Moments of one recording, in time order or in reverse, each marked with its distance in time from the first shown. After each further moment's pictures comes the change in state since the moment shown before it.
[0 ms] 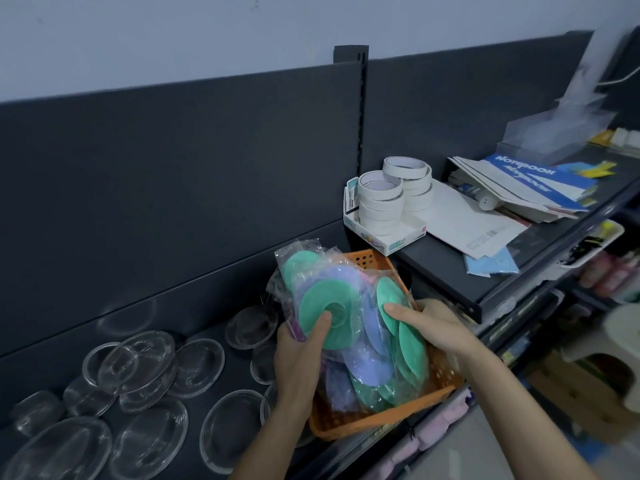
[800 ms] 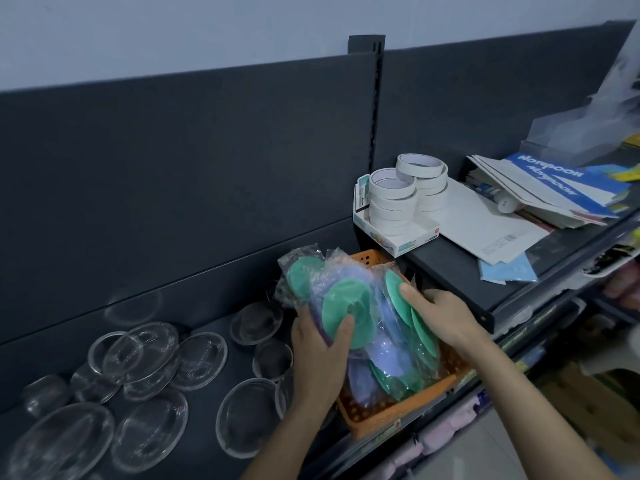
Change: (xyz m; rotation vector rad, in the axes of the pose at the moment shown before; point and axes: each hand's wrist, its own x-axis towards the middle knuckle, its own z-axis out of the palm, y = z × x) left_hand -0.005 0.003 0.020 0.333 -0.076 0.182; right_hand 0.033 0.001 -0.012 -0.482 0.189 -0.114
